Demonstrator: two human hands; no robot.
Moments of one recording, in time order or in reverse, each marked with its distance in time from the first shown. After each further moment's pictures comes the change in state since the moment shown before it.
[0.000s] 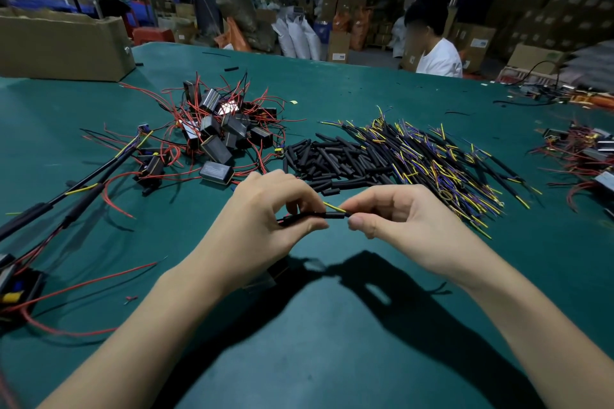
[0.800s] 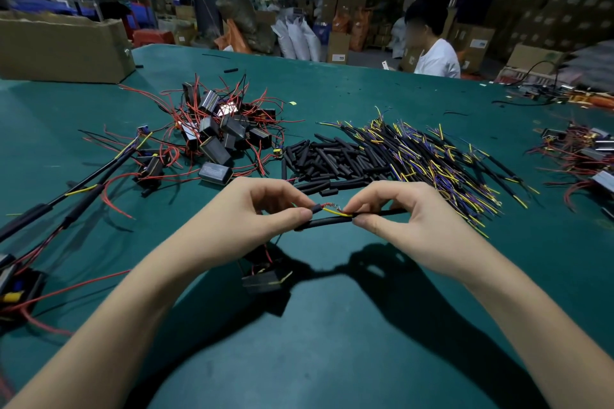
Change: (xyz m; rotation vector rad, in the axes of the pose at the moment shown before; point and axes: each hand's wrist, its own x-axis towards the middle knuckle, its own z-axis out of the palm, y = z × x) left_hand 0.004 -0.004 -0.014 -0.444 -0.226 -0.519; right_hand -0.002 0.006 -0.012 -0.366 0.072 -0.168
